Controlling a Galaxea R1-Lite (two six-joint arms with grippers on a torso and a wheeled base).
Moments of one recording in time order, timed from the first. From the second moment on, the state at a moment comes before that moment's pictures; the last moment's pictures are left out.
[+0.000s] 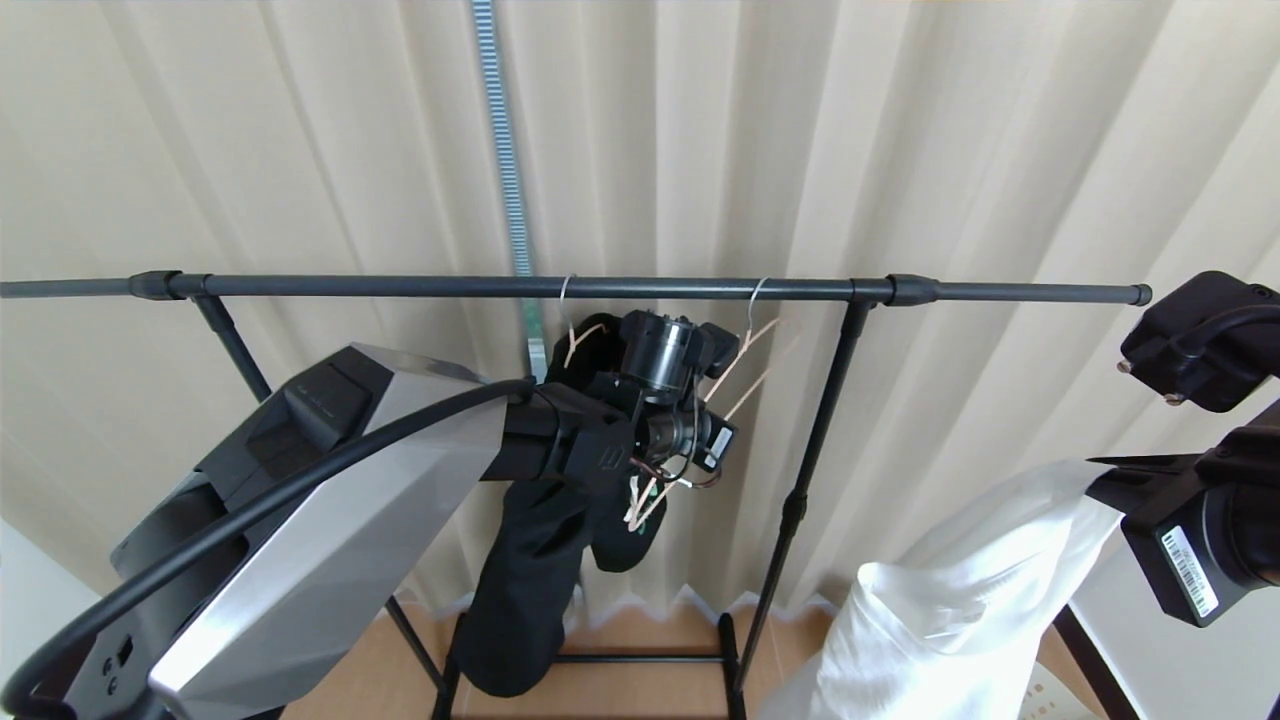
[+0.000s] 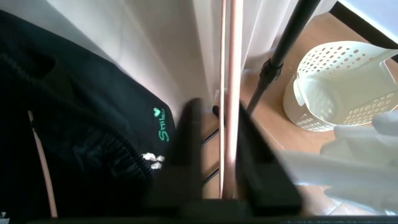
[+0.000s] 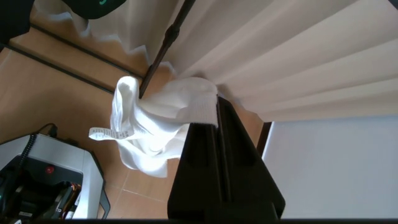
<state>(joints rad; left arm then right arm) -0.67 2.42 -1.80 -0.12 0.08 0.18 0.74 1.25 -1.02 0.49 -0.60 -0.02</state>
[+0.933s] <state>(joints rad) -0.68 2.34 -1.75 -0.13 0.09 0.18 0.74 1.25 -1.02 0.49 -0.60 -0.02</state>
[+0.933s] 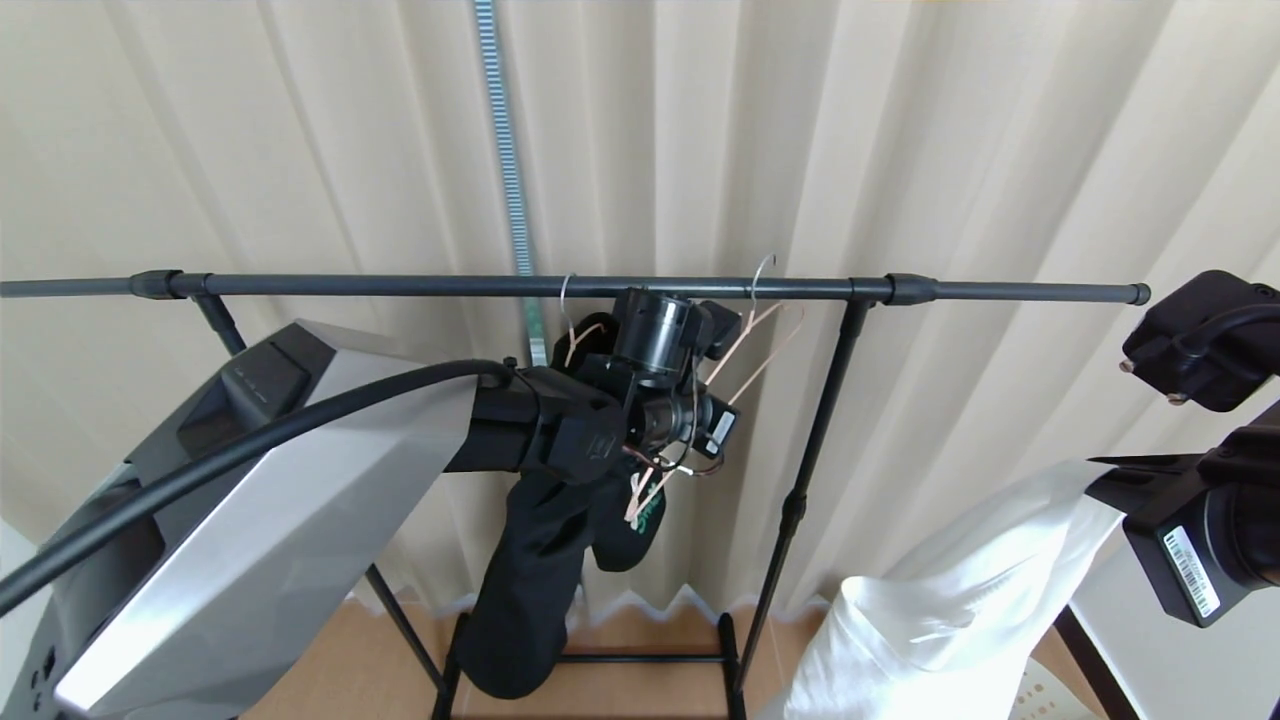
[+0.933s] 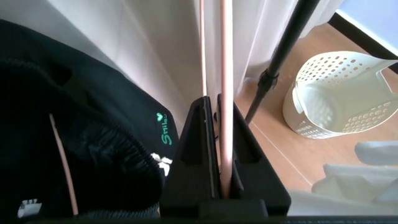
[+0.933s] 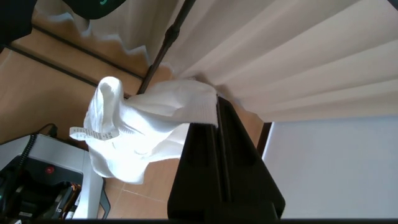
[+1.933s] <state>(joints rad) -0.72 1.93 -1.07 -0.45 0.09 0.19 0.74 1.26 -1.00 0.42 -0.60 -0.02</state>
